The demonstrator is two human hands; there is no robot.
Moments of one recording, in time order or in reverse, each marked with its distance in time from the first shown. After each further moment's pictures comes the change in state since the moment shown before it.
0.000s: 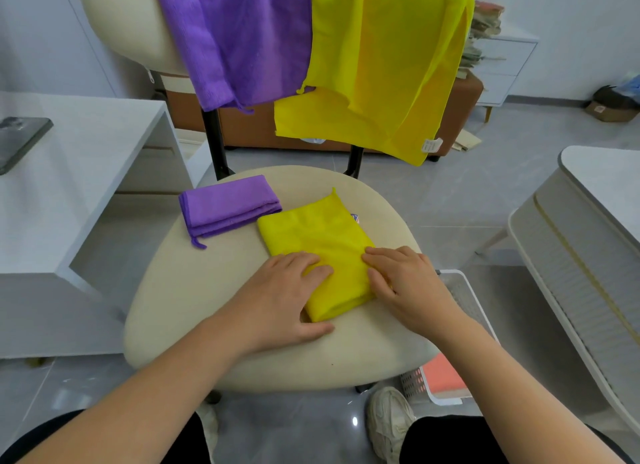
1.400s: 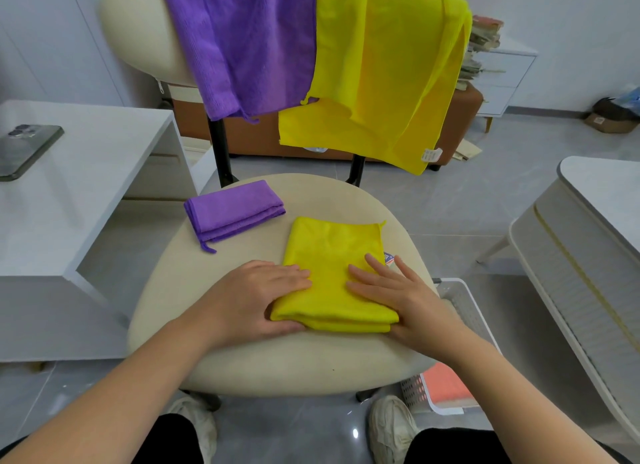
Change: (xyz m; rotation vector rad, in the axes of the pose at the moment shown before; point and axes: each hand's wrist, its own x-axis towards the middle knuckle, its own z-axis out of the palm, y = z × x) left_hand -0.019 -0.044 0.009 -0.244 0.177 0.150; right_hand -0.013 0.026 0.012 0.065 -0.006 -0.427
